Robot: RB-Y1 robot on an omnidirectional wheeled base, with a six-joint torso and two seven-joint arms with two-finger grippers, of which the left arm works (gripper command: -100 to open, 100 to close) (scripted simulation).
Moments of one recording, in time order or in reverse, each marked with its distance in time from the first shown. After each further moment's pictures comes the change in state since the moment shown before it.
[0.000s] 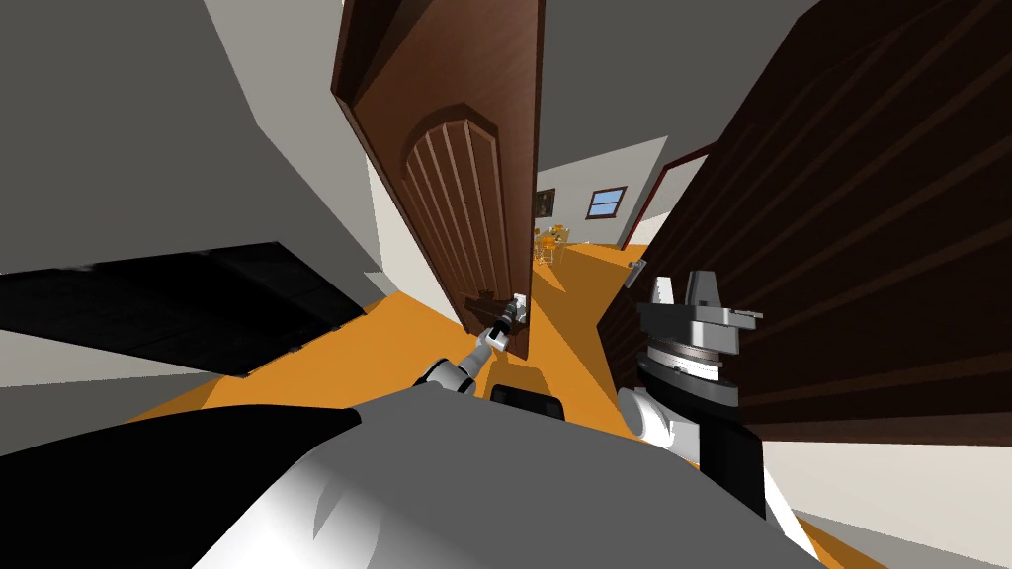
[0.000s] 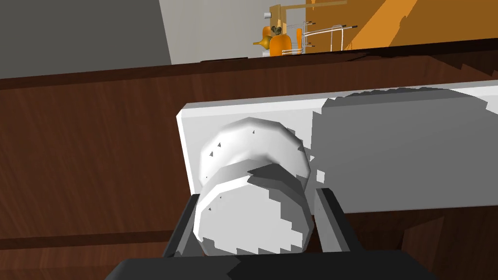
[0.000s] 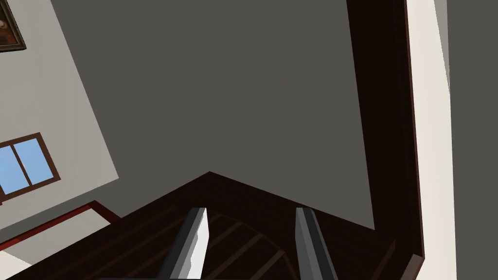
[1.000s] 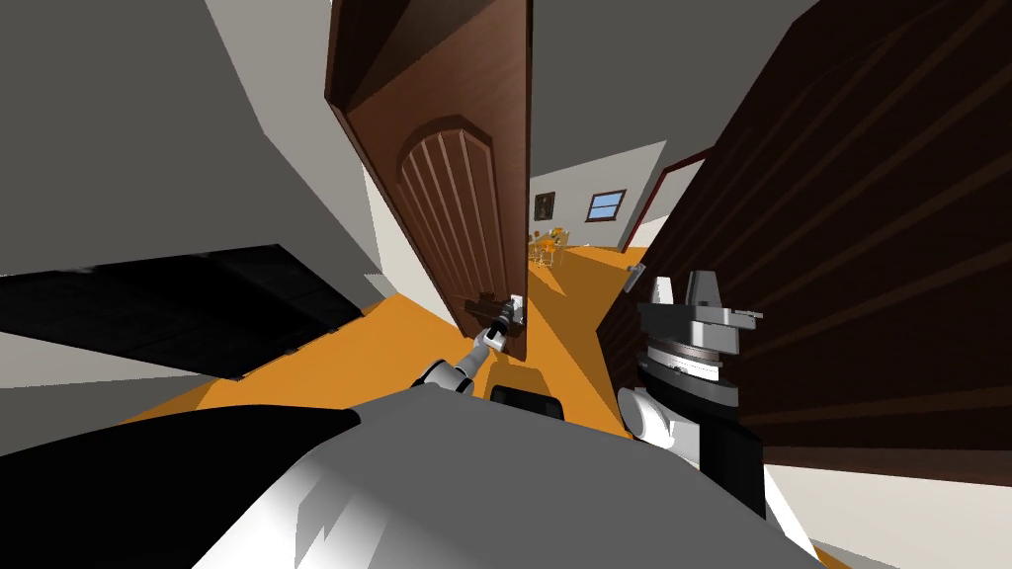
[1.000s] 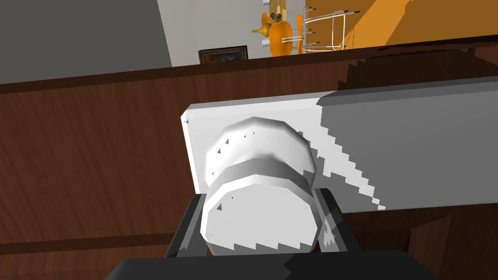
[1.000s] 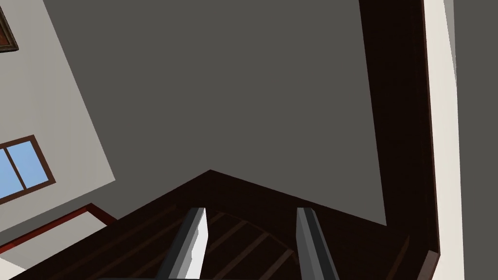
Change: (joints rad) arm 0.016 0.015 0.022 -0.008 0.006 0.014 -0.012
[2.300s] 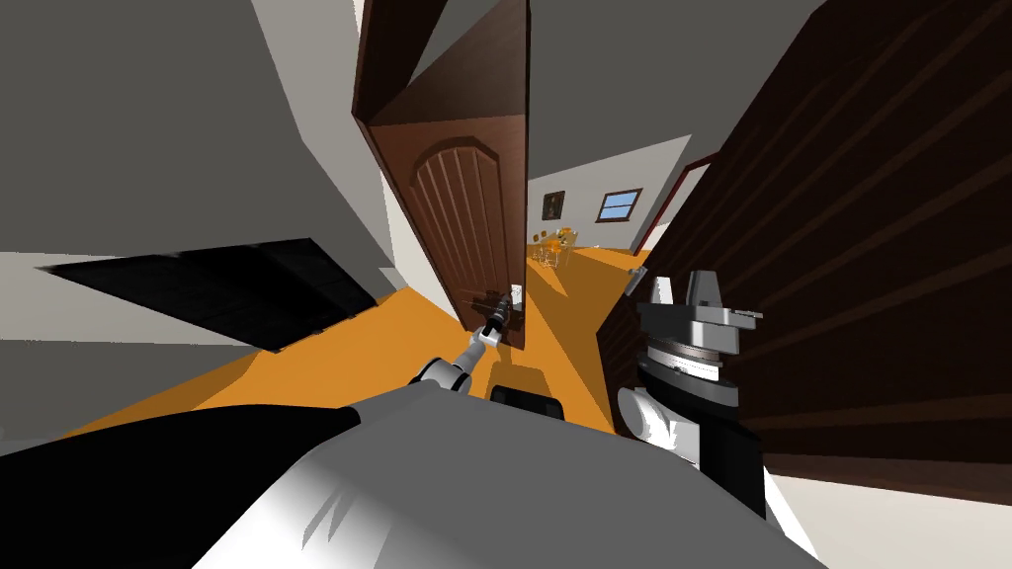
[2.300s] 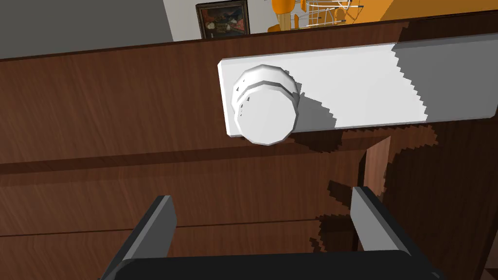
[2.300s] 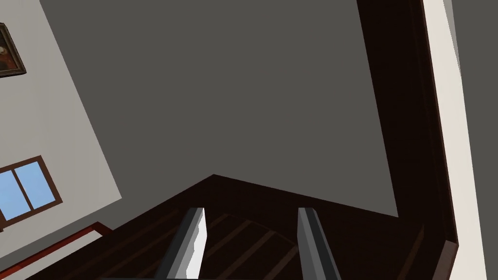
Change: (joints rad) arm -0.017 0.034 0.061 0.016 0.023 -0.005 -0.015
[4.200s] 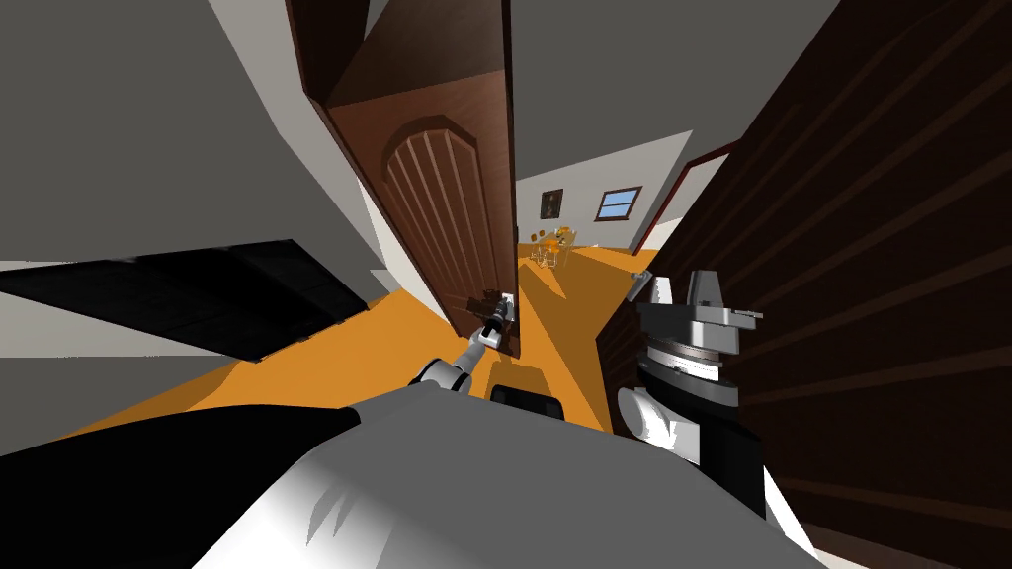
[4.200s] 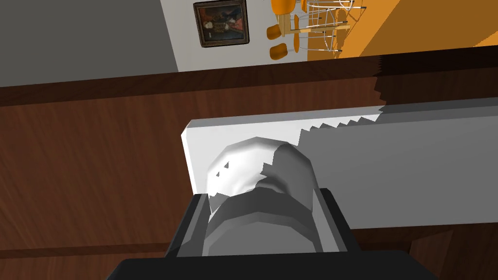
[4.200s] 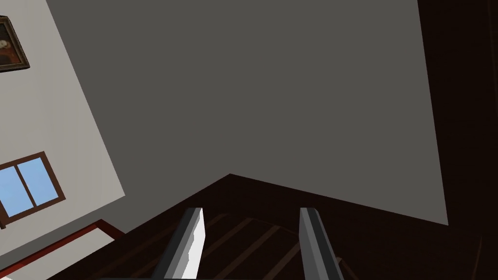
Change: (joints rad) arm 0.005 -0.005 0.016 0.007 0.004 -0.016 -0.009
